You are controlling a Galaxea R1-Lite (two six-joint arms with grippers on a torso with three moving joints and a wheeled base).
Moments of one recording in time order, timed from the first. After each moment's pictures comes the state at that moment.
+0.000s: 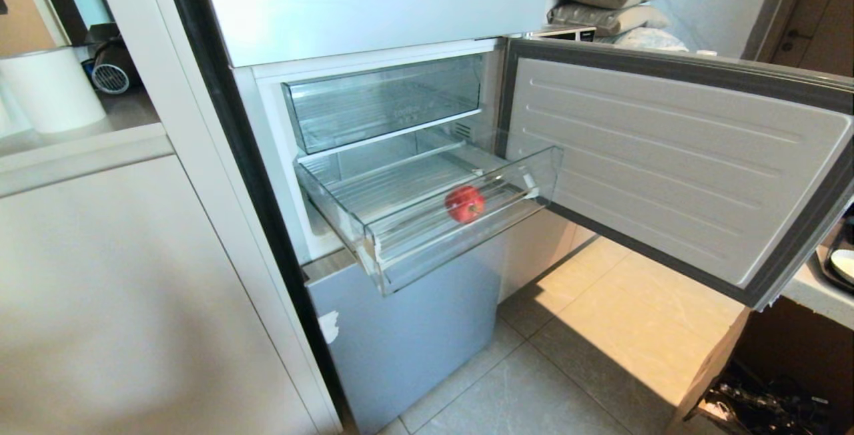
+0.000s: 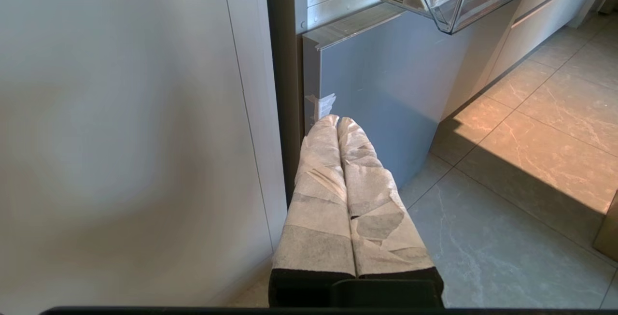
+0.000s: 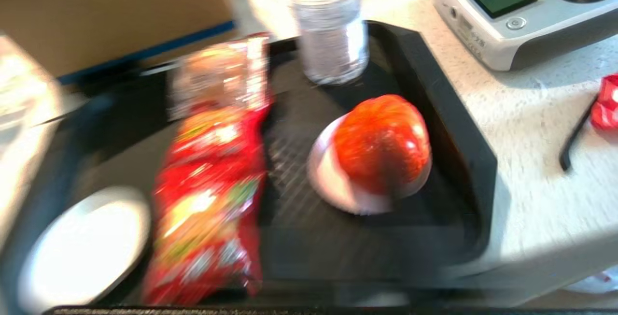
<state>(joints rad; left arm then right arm) 0.00 0.00 0.00 -0.01 0.00 0.00 -1.14 1.78 -0.91 -0.71 0.06 0.22</state>
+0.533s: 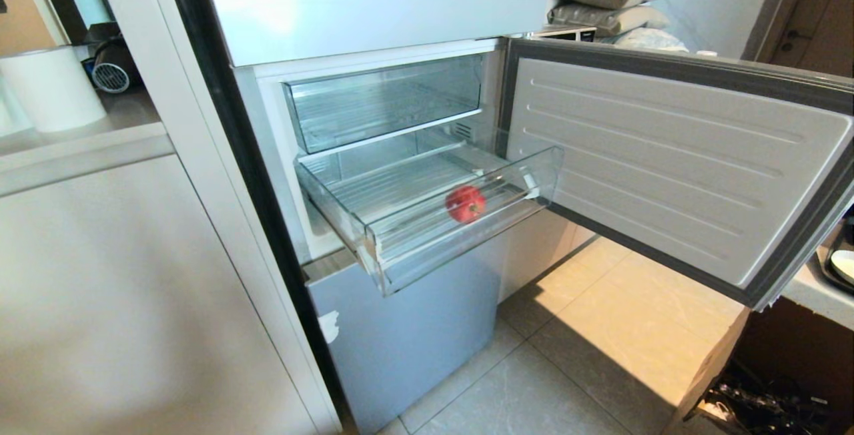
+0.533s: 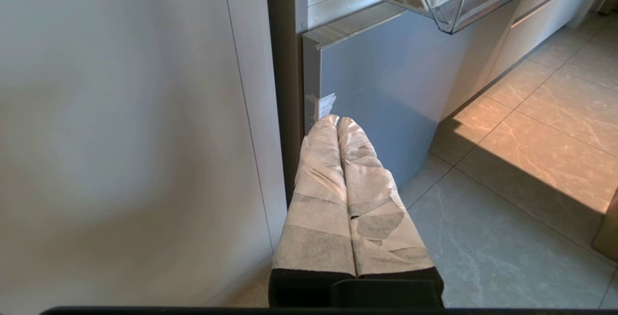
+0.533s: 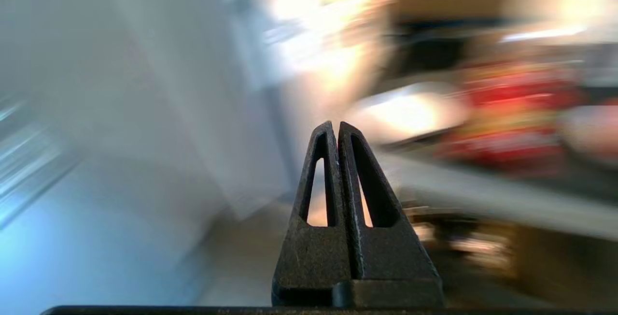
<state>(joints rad) 0.00 0.00 0.00 -0.01 0.00 0.00 -0.44 1.04 -0.44 -0.59 -0.02 0.19</state>
